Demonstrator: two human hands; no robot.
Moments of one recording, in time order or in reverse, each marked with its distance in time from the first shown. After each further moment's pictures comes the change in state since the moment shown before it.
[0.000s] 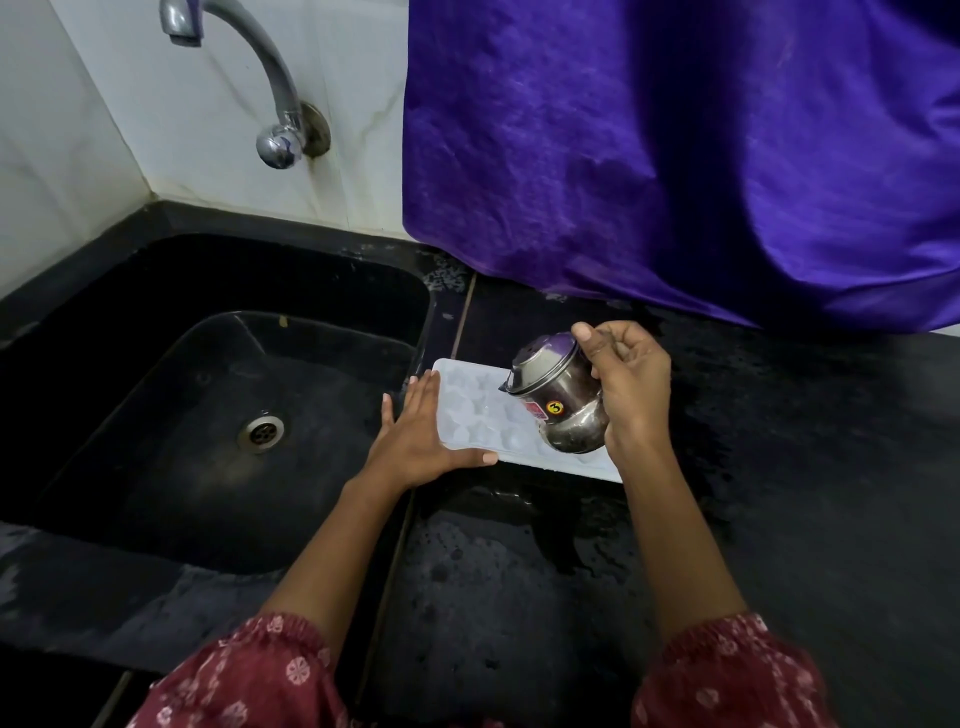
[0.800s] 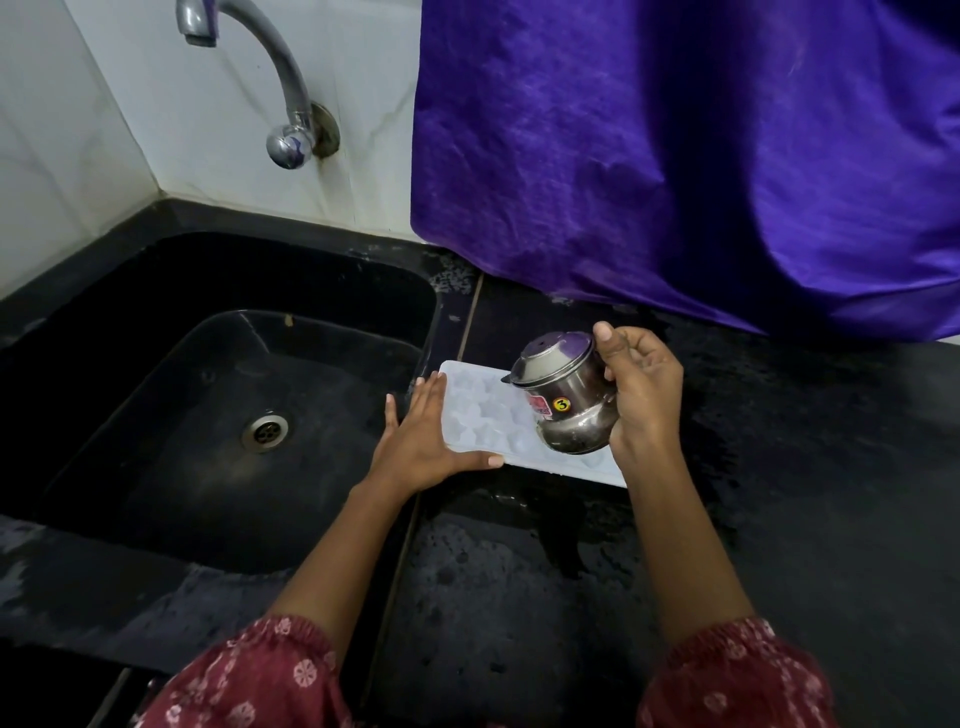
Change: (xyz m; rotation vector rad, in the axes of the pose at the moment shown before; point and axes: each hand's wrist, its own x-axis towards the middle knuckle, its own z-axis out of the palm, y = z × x) left_hand -0.002 -0.001 0.001 0.018 0.041 0.011; right_hand 0.000 0.000 0.000 0.109 0.039 0.069
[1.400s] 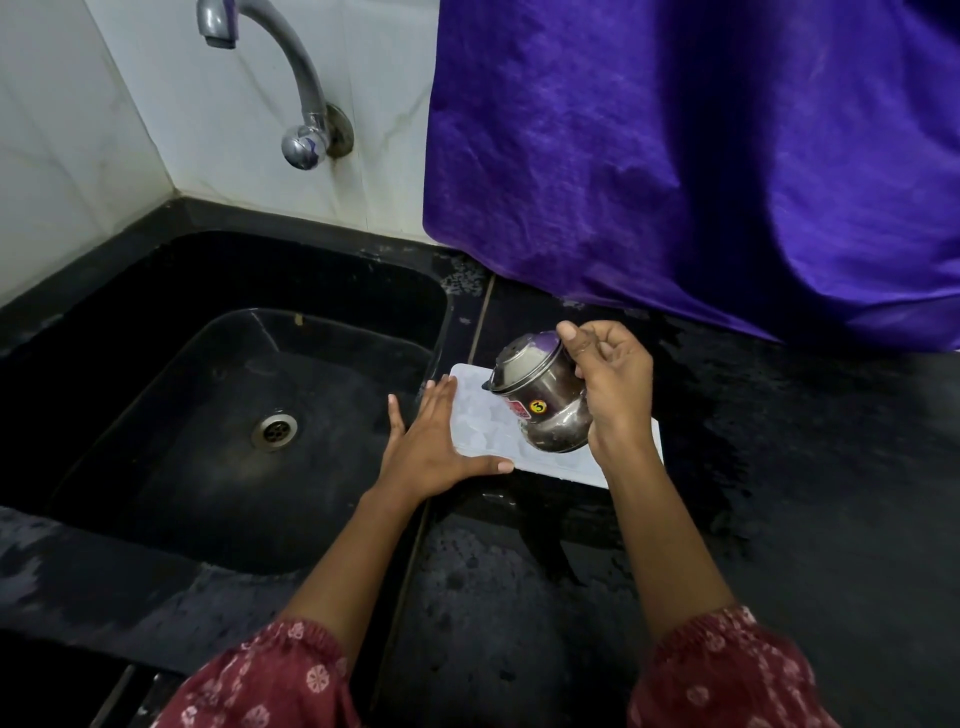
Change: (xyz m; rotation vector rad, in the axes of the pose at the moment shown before) left_hand 0.001 -0.004 0.002 0.051 0.043 0.009; right_hand -0.002 0.006 0.031 -0.070 -0.093 -0.032
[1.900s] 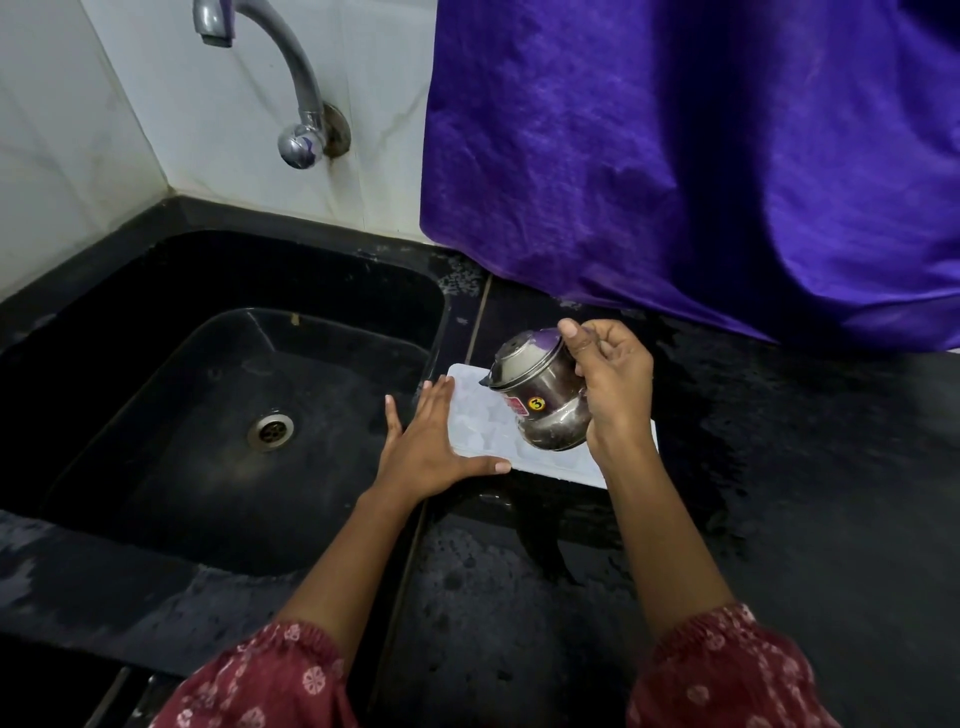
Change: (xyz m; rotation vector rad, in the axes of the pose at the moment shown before) left_hand -0.001 0.002 -0.001 0.002 0.005 0.008; right_hand 0.001 -0.004 0.000 0.017 0.011 -0.002
